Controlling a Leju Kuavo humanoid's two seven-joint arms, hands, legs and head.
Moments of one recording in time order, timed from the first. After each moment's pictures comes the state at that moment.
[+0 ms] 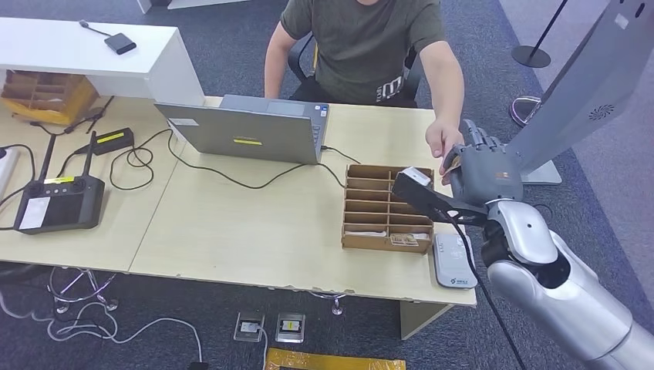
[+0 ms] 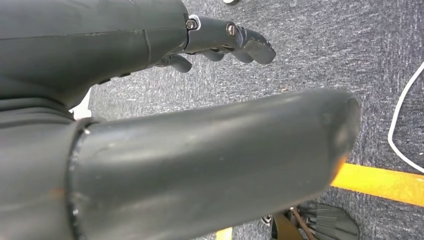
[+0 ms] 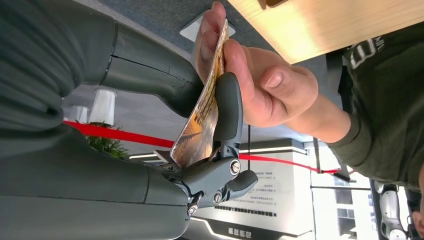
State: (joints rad) left arm -0.13 0.00 -1.18 -0.23 1.03 0.52 -0.01; right arm -0.76 -0.46 0.84 -1.51 0.78 0.03 0.66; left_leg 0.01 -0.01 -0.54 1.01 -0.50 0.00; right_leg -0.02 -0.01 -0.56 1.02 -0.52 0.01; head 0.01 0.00
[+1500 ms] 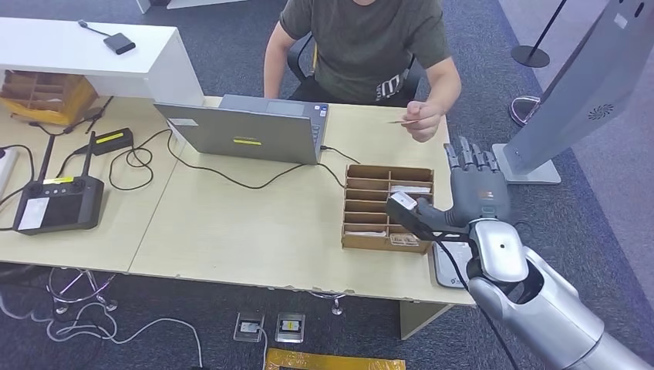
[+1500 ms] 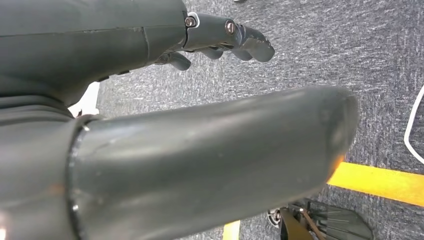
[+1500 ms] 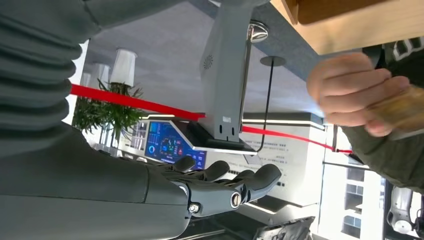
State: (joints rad) left arm -0.12 -0.01 -1.19 -0.23 1.03 0.54 0.01; right arm -0.67 -0.42 0.85 -1.41 1.05 0.00 0.65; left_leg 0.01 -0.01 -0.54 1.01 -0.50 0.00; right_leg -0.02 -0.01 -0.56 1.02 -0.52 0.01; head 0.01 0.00
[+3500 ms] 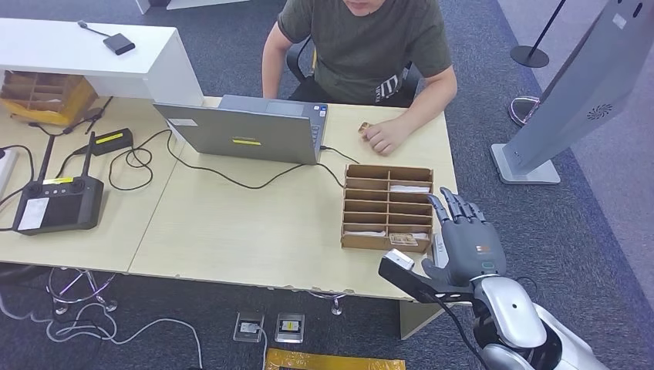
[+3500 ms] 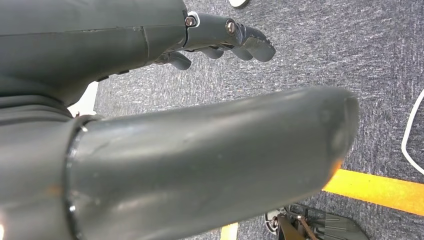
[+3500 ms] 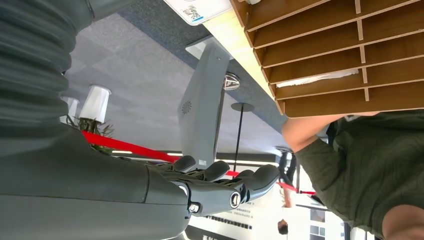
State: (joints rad) left arm -0.11 0.00 -1.19 -0.23 1.03 0.55 0.00; right arm -0.46 -0.54 0.87 -1.72 0.93 0.03 0.68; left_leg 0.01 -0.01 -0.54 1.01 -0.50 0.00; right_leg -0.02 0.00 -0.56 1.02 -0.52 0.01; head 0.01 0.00
